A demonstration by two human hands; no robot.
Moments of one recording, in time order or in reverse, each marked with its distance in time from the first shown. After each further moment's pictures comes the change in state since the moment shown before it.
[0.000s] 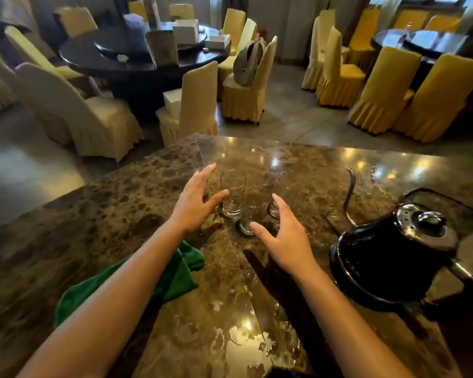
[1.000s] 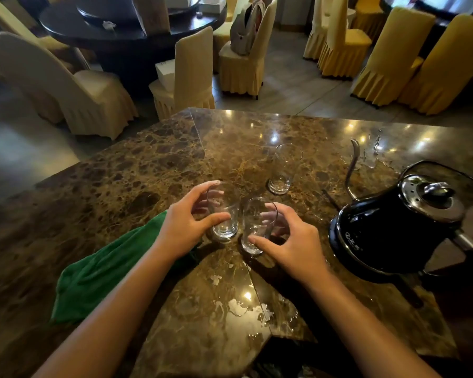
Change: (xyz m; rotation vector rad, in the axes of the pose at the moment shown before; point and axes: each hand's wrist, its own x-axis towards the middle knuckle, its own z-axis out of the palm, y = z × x) left_hand -0.094 0.035 -0.016 -0.355 -0.126 -0.032; right_hand -0.053 0.012 -0.009 0.104 -0.007 -0.079
